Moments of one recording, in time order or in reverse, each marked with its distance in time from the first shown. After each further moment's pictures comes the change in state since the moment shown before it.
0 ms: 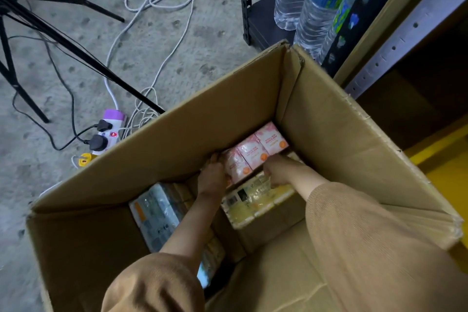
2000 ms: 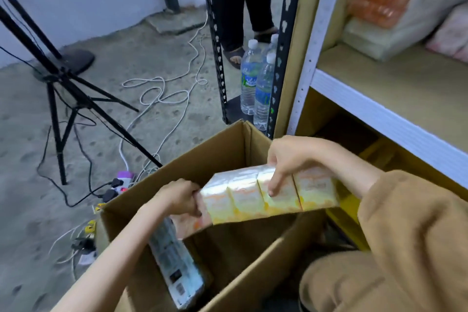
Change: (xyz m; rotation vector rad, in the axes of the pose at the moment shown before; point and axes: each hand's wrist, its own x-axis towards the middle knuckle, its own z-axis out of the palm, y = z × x) left_hand -0.167 0.011 -0.178 0.318 -0.064 0.227; right_hand -0.317 -0.046 -0.104 0.042 0.277 0.043
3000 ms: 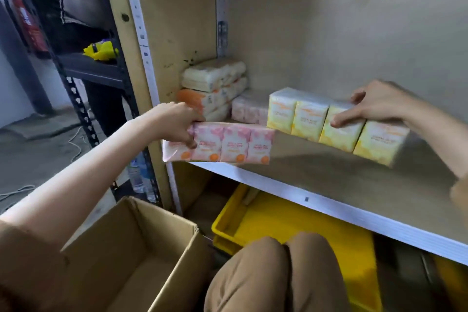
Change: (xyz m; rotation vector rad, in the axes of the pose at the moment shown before) left_hand -0.151 0.255 -0.232 0.475 0.673 0.625; right_hand -0.394 0.157 0.008 0.429 1.078 0.819
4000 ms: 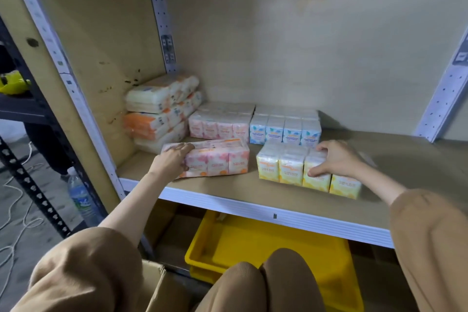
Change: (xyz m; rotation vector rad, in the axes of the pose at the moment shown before) left_hand 0.130 0.043 0.101 -0.329 0.126 -0.009; right_hand 0.038 0.106 0.082 -0.020 0.001 0.098
